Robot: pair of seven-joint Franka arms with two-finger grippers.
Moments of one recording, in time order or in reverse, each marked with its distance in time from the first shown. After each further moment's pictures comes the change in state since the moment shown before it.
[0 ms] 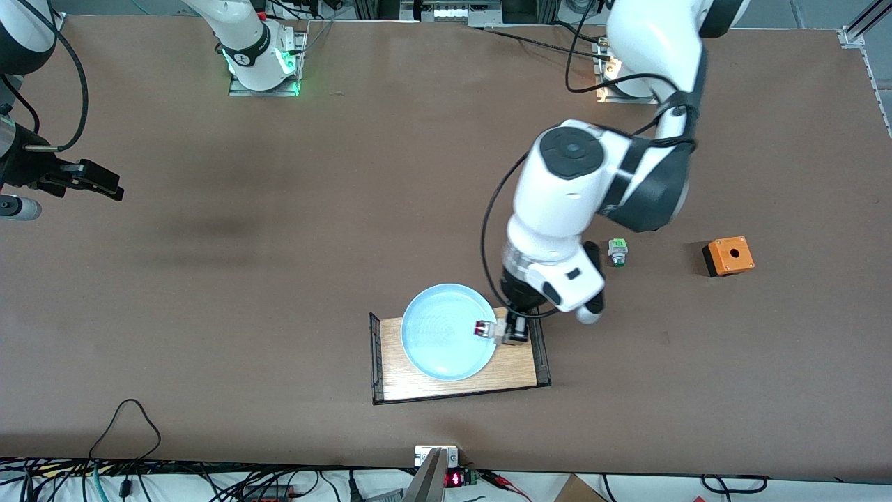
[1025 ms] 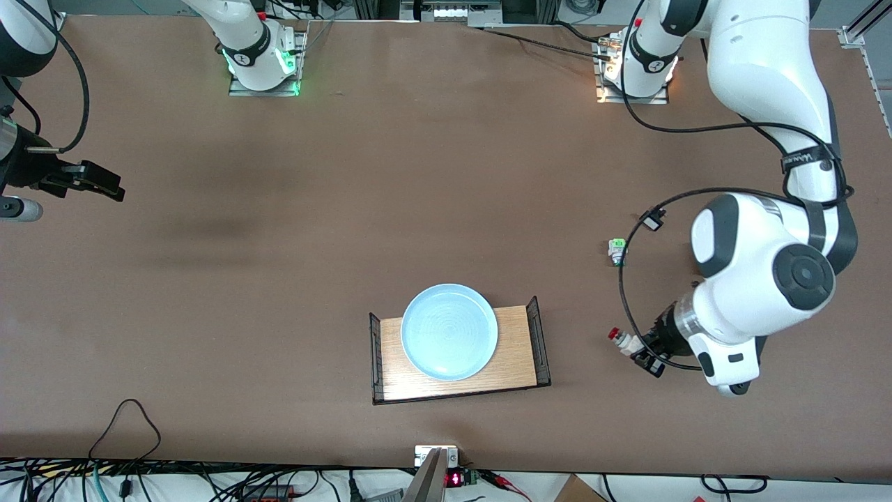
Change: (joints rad) left arm 0.320 -0.013 0.003 -0.190 -0.195 -0.115 0.910; right arm 0.000 0.006 0.000 0.000 0.000 -0.001 0.002
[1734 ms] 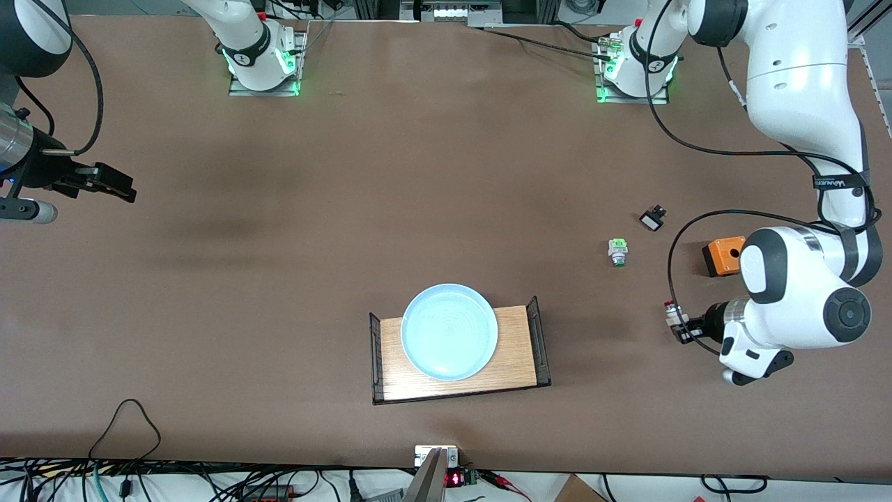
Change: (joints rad) left arm 0.152 0.002 0.001 -0.225 -0.008 0.005 0.787; right arm 0.029 0.002 0.001 0.000 0.000 -0.003 0.044
